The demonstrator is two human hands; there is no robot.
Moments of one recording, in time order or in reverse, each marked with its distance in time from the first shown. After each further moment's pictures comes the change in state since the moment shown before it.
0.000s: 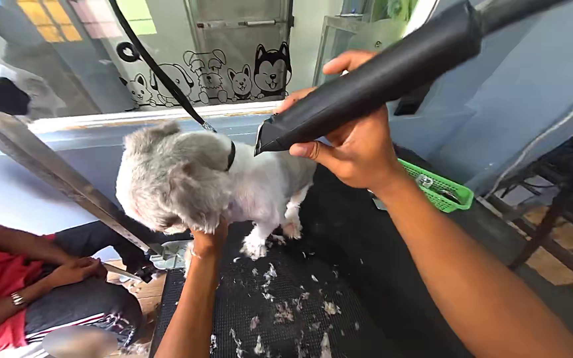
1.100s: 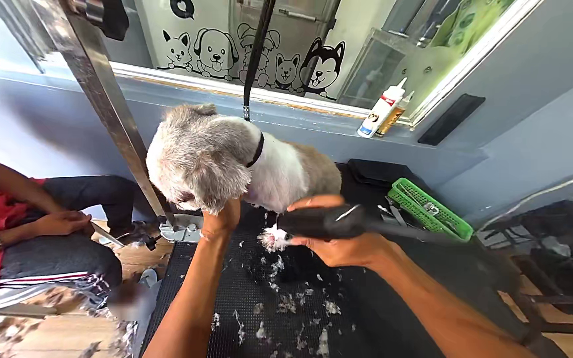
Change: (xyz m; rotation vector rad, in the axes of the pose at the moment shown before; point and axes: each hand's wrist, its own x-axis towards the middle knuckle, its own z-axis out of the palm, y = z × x) left_hand 0.007 0.004 -0.022 -0.216 0.151 -0.035; right_hand -0.096 0.000 0.069 -0.369 -0.431 0.215
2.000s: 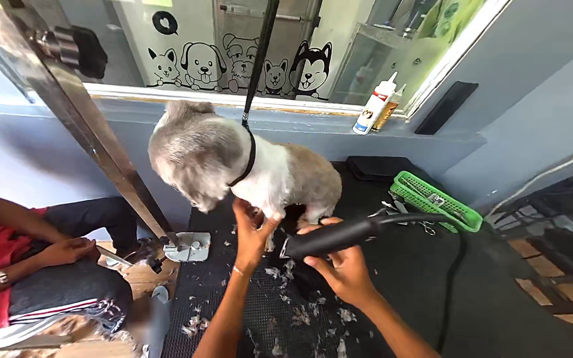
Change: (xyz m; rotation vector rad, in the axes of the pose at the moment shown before) left_hand -0.046 -0.038 -0.018 0.544 -0.167 -0.422; right_hand -0.064 -0.002 0.074 0.464 0.504 0.379
